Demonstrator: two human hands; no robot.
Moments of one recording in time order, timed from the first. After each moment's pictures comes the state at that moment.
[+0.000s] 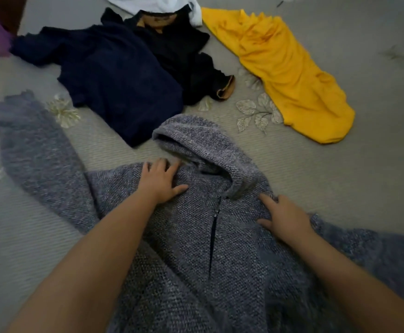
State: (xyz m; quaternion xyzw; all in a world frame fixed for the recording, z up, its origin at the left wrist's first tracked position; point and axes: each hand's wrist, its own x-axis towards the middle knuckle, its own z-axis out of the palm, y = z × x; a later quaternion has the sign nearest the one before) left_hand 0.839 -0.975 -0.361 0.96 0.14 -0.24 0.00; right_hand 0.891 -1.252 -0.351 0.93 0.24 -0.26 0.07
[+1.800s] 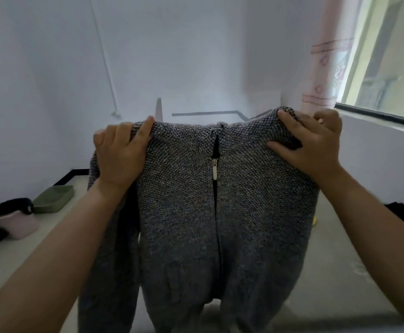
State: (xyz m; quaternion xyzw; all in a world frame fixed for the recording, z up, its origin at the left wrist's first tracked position) left_hand 0.393 -0.994 0.177 0.67 0.03 0.67 -0.32; right_hand 0.585 -1.289 0.187 0.61 0.44 0.62 -0.22
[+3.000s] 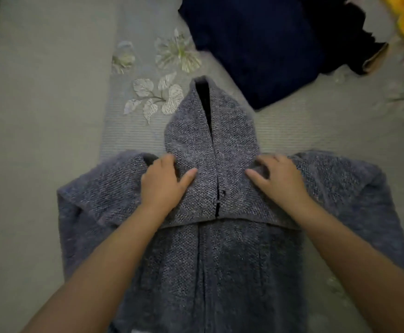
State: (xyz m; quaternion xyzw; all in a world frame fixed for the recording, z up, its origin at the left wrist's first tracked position) left_hand 0.633 -0.837 -0.308 0.89 0.41 -0.07 0.20; right_hand 0.786 -1.006 -0.314 0.90 0.34 -0.22 -0.17
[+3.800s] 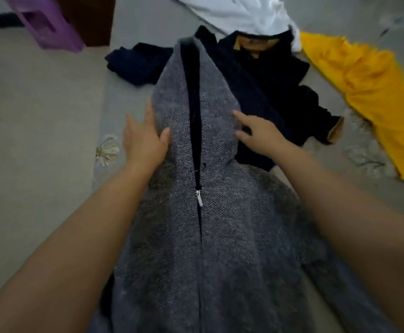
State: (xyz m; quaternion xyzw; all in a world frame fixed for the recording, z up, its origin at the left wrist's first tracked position) left_hand 0.831 -0.686 -0.248 0.89 0.39 0.03 0.23; right_hand 0.984 -0.860 -0.265 0.89 0.35 -0.23 -0.17
